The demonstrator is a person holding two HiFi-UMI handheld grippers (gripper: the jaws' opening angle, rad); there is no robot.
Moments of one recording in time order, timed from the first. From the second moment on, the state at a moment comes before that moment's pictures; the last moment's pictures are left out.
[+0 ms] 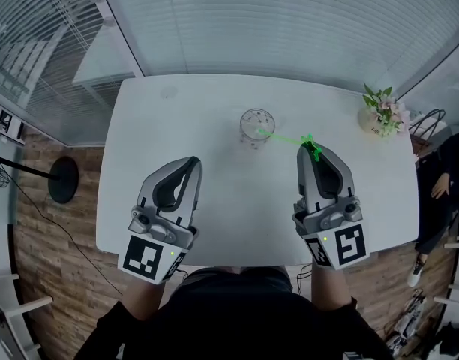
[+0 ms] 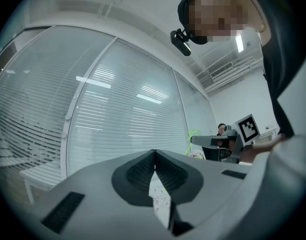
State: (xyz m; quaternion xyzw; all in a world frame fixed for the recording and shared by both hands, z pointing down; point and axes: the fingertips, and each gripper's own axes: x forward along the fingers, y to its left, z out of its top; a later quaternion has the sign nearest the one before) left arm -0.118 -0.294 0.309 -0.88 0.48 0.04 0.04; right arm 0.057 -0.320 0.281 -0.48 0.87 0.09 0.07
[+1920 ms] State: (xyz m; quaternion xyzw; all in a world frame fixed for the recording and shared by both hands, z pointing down) left arm -0.122 -0.294 0.332 -0.88 0.48 0.04 0.01; right arm 0.028 -0.379 0.366 -0.48 0.87 0.04 0.06
